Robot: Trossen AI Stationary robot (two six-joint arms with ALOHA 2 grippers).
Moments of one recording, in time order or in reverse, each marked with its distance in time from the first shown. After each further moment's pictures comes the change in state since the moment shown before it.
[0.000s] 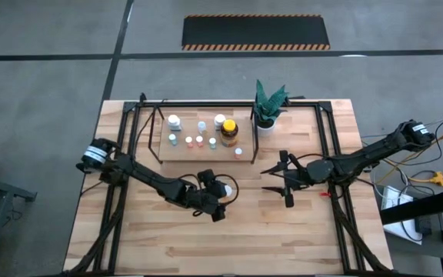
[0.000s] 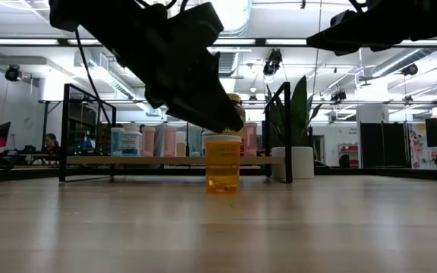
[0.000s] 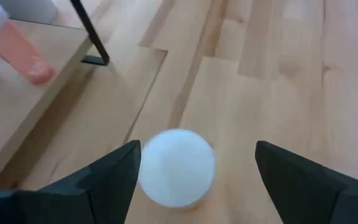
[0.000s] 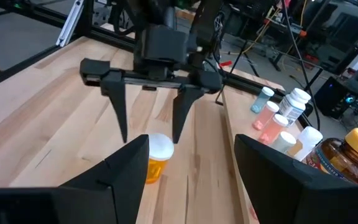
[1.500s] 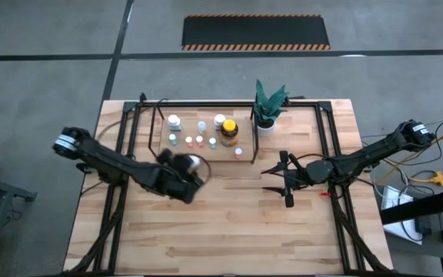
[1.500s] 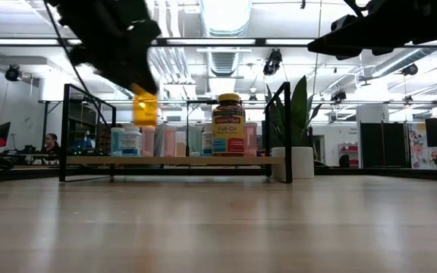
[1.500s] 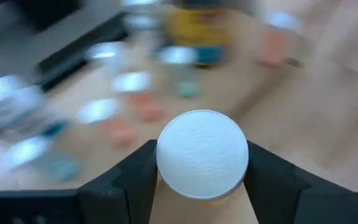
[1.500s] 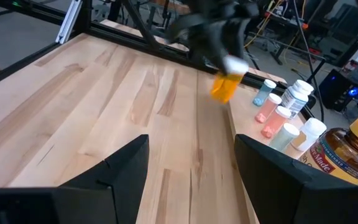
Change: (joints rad) left arm 0.007 -0.321 -0.033 -0.703 -0.349 -0.536; right arm 0.000 0.001 -0.011 -0.004 0.003 0.030
